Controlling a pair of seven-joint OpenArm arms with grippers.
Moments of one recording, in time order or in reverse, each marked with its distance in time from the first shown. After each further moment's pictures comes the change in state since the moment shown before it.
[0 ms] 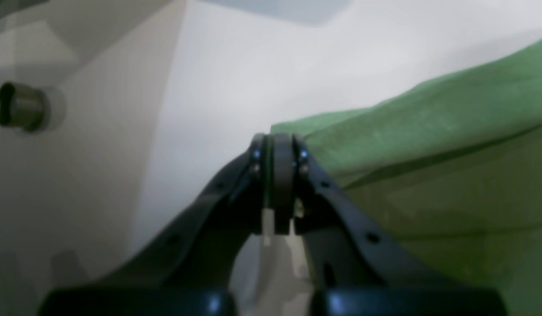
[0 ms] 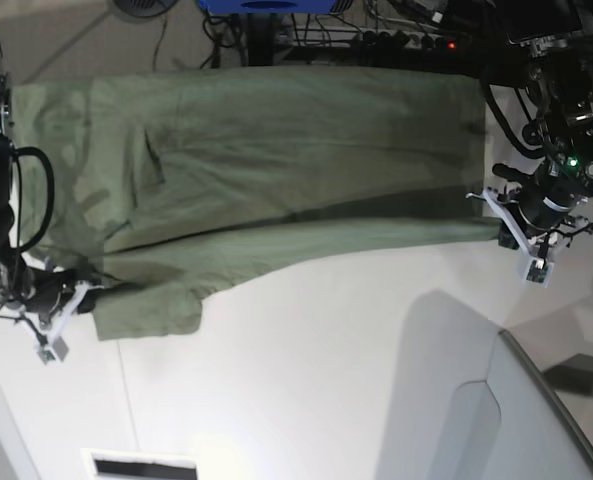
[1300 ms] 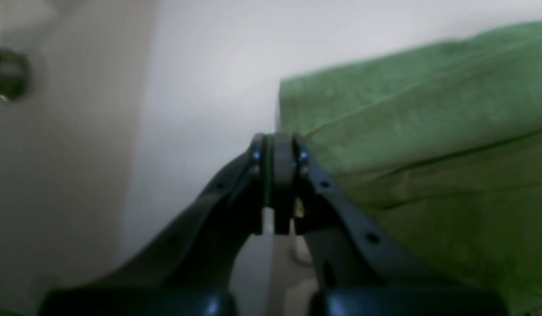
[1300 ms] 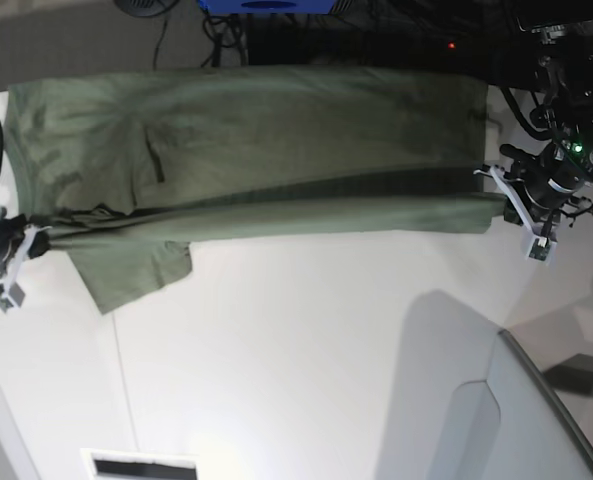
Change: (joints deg) left arm 2.7 -3.1 0.1 -4.3 -0.7 -0.2 -1.1; right arm -8.9 9.0 4.7 4.9 1.2 6.6 -6.3
